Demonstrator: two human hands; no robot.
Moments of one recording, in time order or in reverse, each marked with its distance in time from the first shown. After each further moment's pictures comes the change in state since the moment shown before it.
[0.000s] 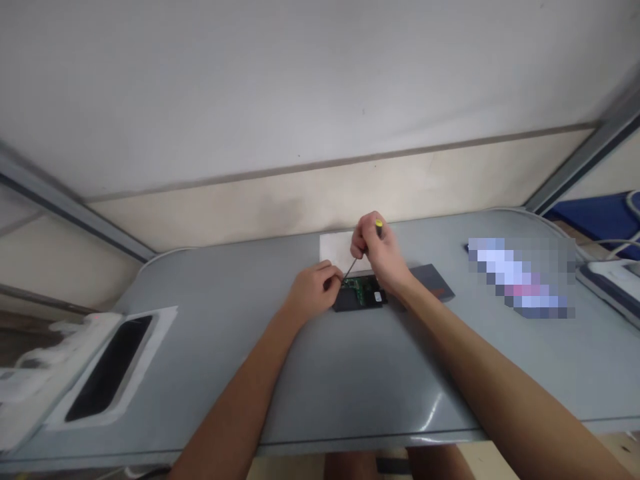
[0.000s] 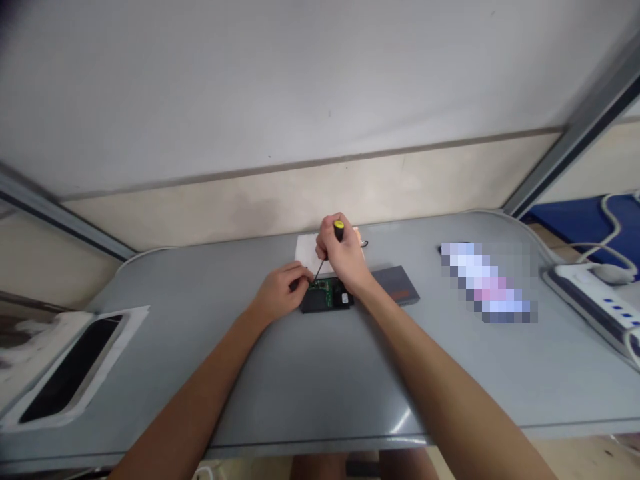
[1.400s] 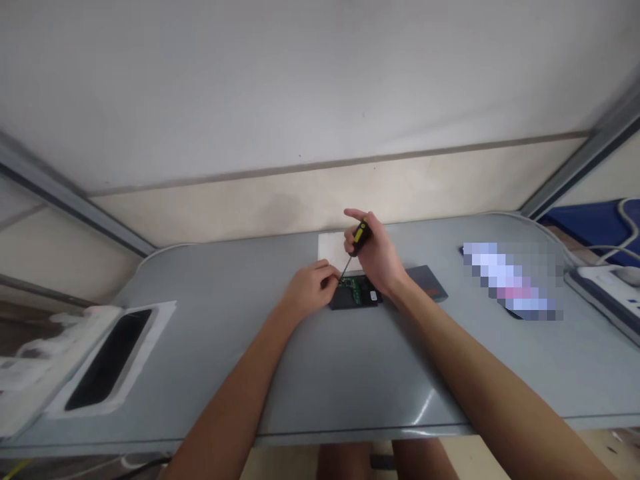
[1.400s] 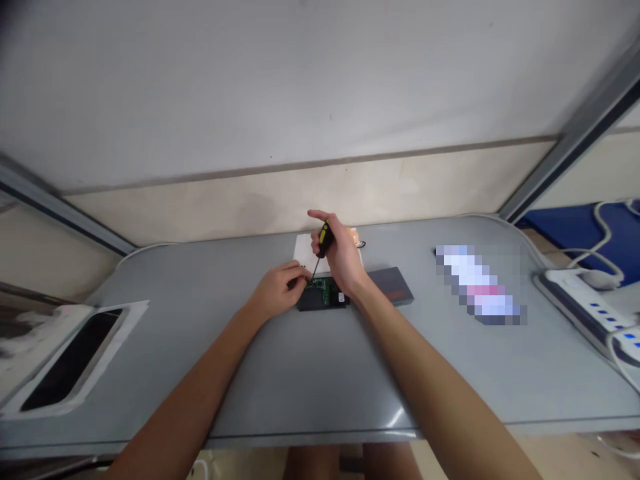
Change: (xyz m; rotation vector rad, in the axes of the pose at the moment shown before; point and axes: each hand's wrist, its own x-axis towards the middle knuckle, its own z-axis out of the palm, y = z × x) left_hand 0.000 0.001 -0.002 -0.012 -0.042 -0.021; right_hand 0.002 0.002 0.000 0.089 -0.045 0.034
